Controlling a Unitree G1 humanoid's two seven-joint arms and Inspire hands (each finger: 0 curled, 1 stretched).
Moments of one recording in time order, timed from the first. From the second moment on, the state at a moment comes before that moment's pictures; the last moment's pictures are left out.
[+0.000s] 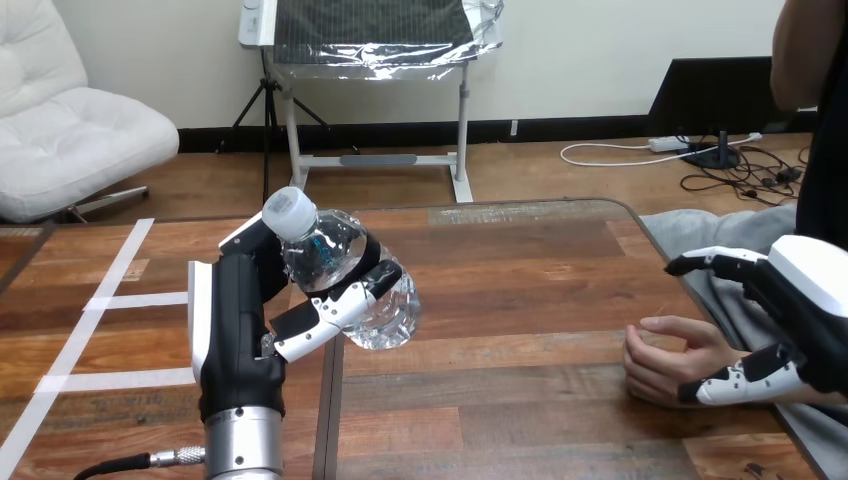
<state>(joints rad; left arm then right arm) 0.12 -0.05 -0.07 -0.01 0.19 -0.36 0.23 0.15 -0.70 -0.19 -0.31 -0.52 0.05 0.45</state>
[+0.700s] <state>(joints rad) 0.12 -0.05 -0.07 -0.04 0.17 -0.35 0.23 0.06 -0.80 -0.11 -0.16 -0.56 0.12 0.57</state>
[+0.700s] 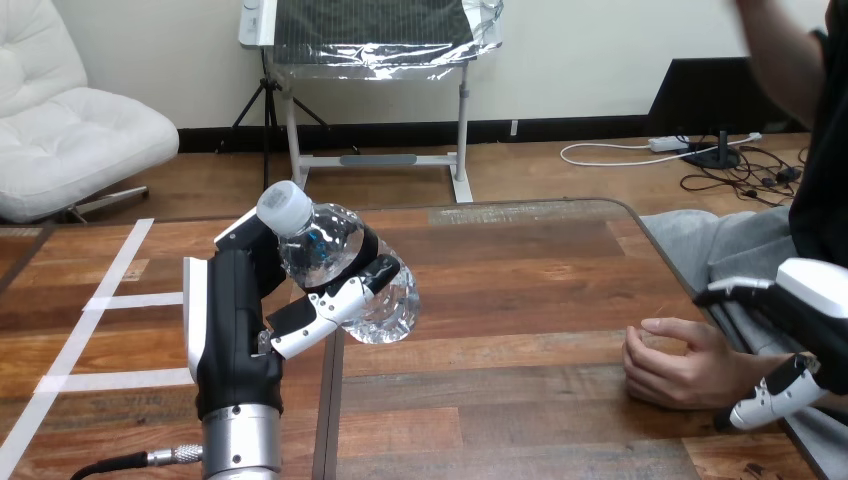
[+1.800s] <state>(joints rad) 0.16 -0.05 -0.08 -0.05 0.15 -0.35 0.22 -0.09 -0.84 0.05 0.07 -0.67 0.09 0.61</state>
